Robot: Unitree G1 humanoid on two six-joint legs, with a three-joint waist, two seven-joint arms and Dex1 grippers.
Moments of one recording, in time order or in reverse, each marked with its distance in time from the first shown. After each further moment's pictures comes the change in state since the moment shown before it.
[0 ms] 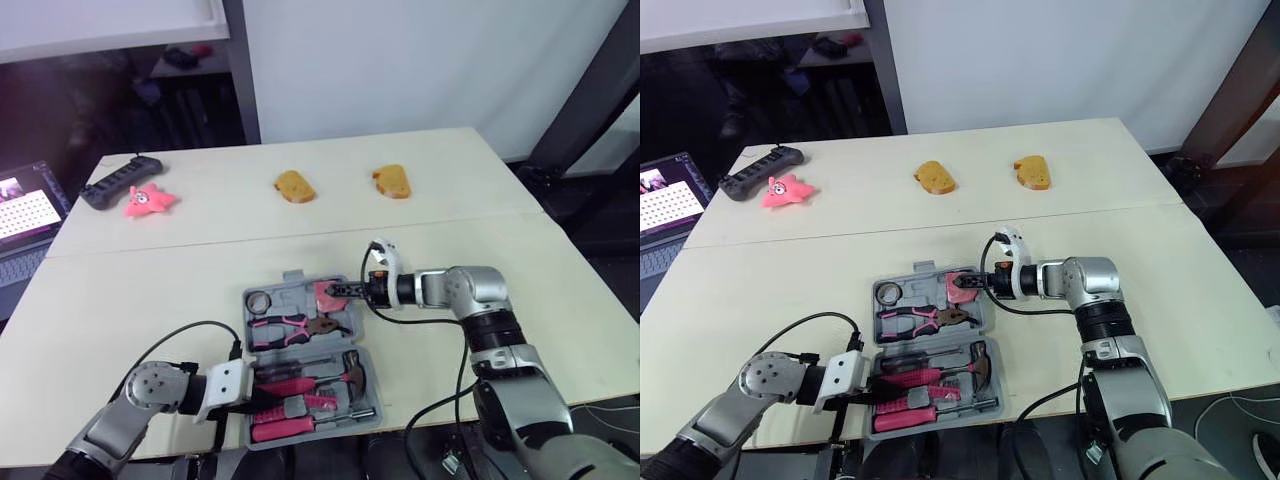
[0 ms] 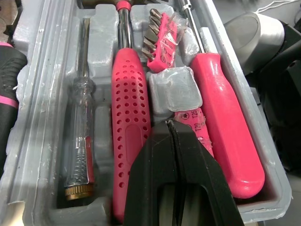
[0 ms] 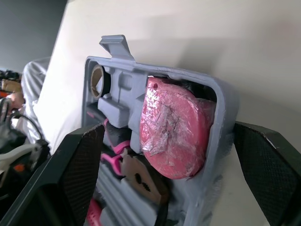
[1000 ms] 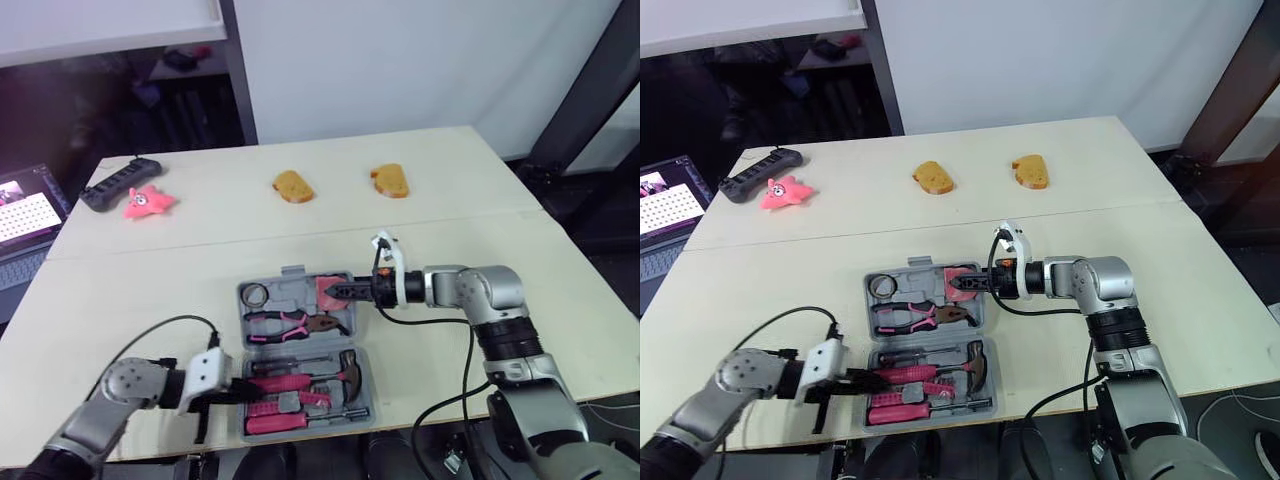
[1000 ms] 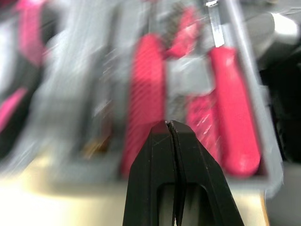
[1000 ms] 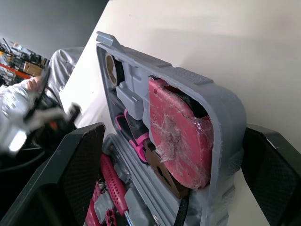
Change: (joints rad) left arm 0.036 0.101 0.150 -0.011 -0.141 0.096 0.011; right arm 0.048 -0.070 0.027 -0.175 0.052 -0.004 0.088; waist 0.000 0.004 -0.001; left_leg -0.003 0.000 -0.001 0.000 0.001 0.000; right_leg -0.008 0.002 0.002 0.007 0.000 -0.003
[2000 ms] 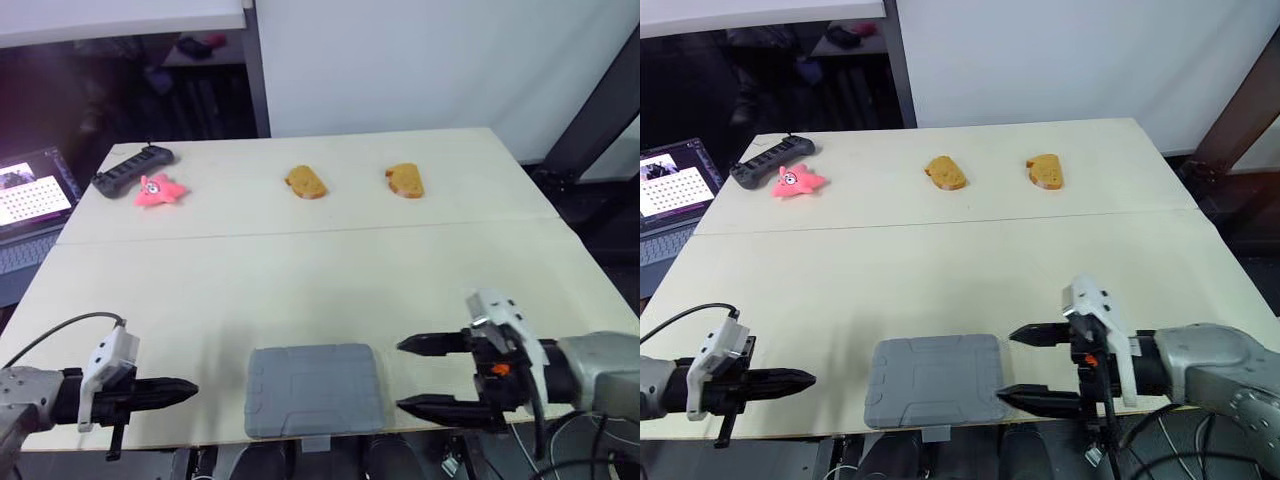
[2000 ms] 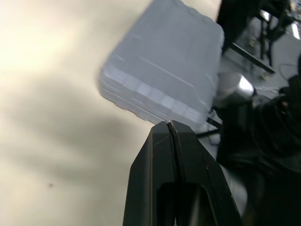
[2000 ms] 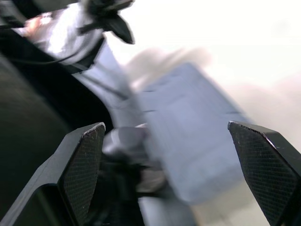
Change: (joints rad) left arm 0.262 0.090 0.449 -0.185 -0.310 0.322 -0.230; right arm 0.786 -0.507 -0.536 -1.035 0.484 -0.054 0.067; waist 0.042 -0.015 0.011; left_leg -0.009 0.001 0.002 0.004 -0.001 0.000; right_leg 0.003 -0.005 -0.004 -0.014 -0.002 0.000
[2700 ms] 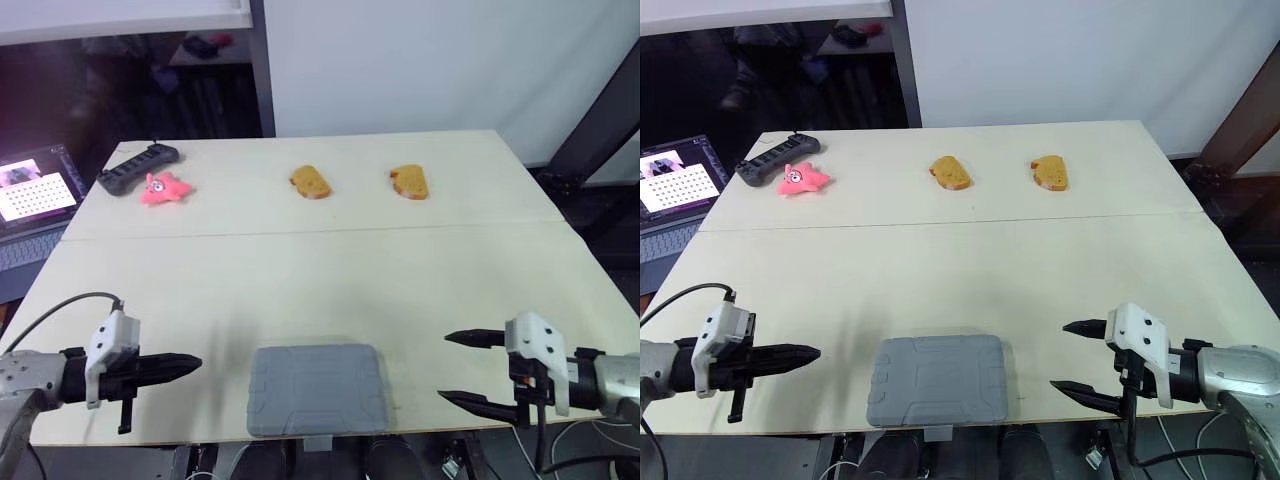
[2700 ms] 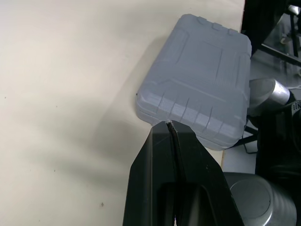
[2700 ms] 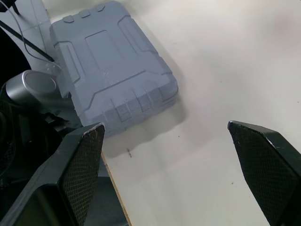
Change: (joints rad) left arm -0.075 -0.031 0.005 0.027 0.052 -0.076 0.018; right arm 0.239 -0.031 0.116 0.234 -0.506 -0.660 0.178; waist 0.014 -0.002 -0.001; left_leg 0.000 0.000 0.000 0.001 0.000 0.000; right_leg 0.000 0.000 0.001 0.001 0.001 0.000
